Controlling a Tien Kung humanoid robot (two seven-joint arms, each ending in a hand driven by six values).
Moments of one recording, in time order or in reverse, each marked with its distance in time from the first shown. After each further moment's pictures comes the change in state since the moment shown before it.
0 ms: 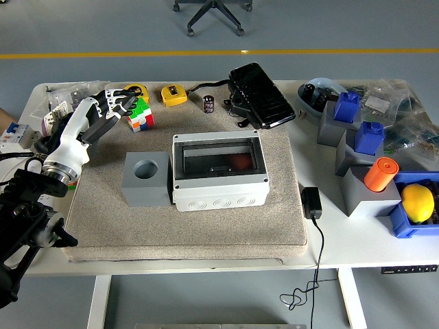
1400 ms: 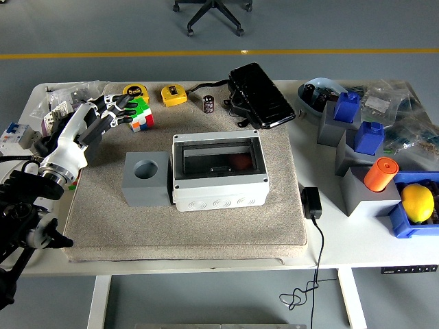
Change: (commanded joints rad) left arm 0.018 0.002 -0.039 -0.043 -0.053 -0.038 0.097; right arm -0.089 0.048 0.180 -0.014 -0.010 0.001 -0.012
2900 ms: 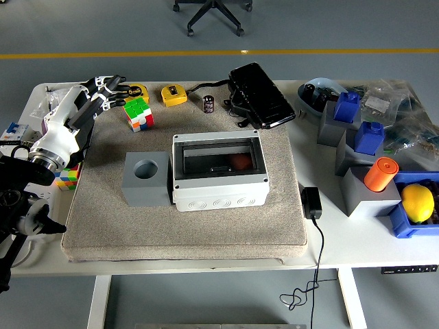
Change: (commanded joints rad) left arm -0.035 0.016 -0.046 -0.011 0.000 -0.014 0.018; right arm 0.033 -0.024 0.048 -0.002 -0.031 0.002 -0.003
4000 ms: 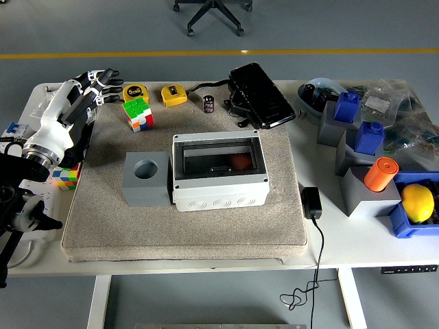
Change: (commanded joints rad) left arm 0.000 0.003 -0.025 -0.001 -0.001 0.000 0.002; right arm 0.006 -0.010 0.029 0.005 -0.017 -0.001 0.001
